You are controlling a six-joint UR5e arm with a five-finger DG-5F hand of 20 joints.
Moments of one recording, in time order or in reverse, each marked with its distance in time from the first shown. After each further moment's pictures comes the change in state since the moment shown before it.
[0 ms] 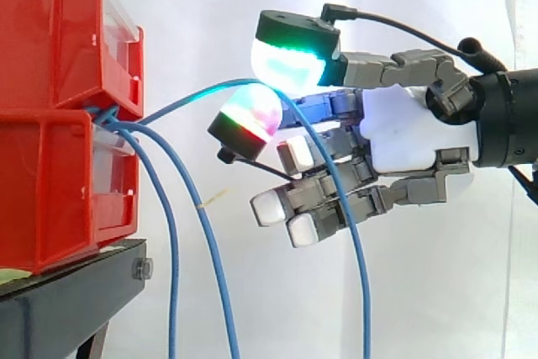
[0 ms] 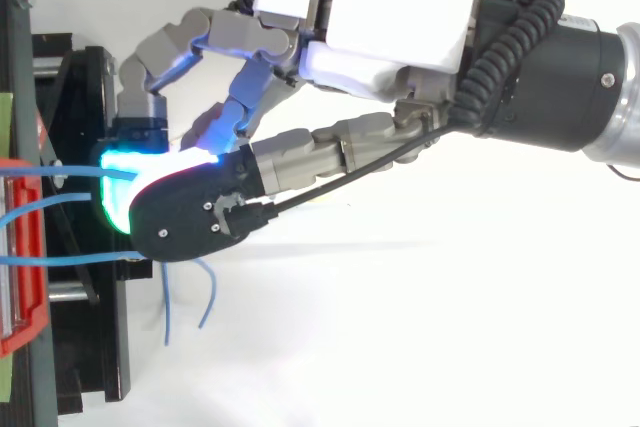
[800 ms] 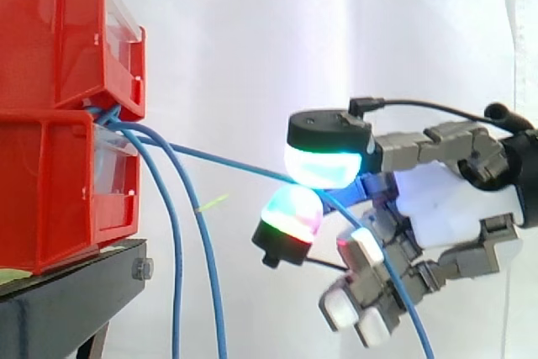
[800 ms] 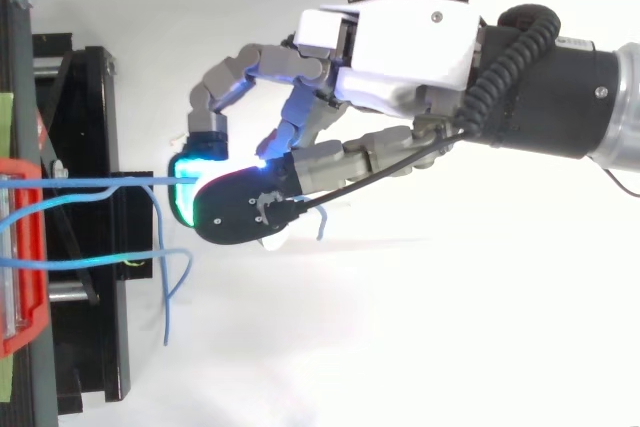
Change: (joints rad) arm 0.006 0.000 -0.062 -0.105 0.004 0.093
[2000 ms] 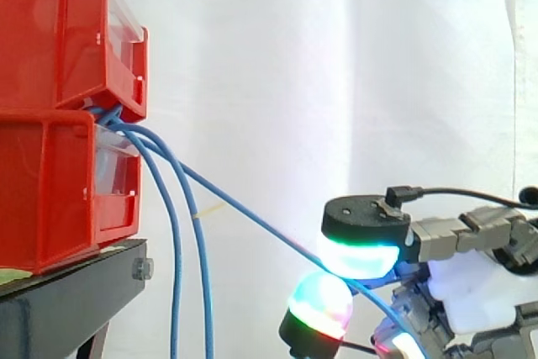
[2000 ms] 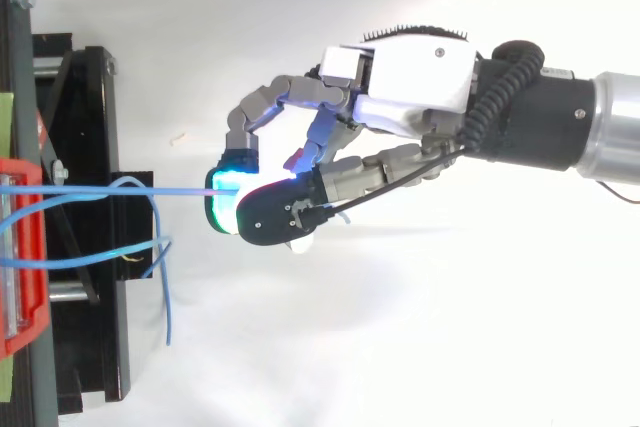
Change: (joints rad) arm 0.008 -0.001 -0.163 0.167 -0.005 0.029
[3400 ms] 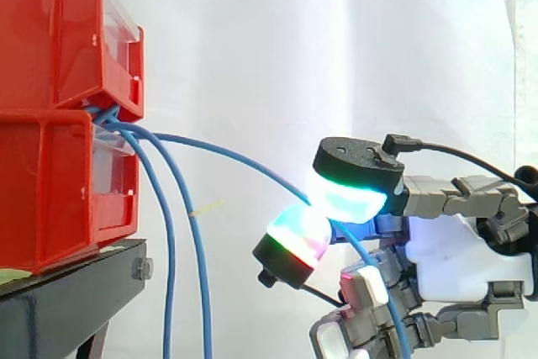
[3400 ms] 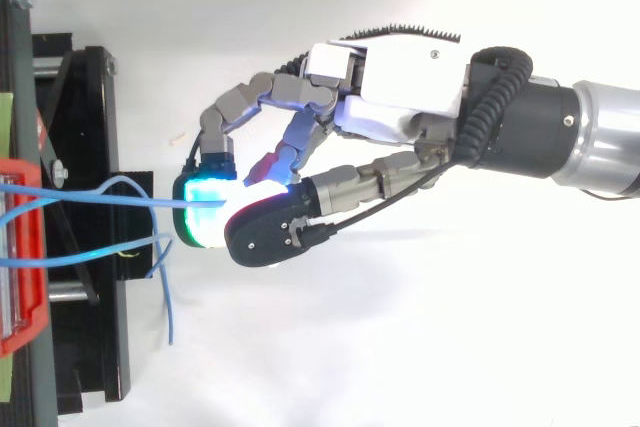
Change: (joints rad) arm 0.005 0.000 -0.049 0.248 0.004 -0.003
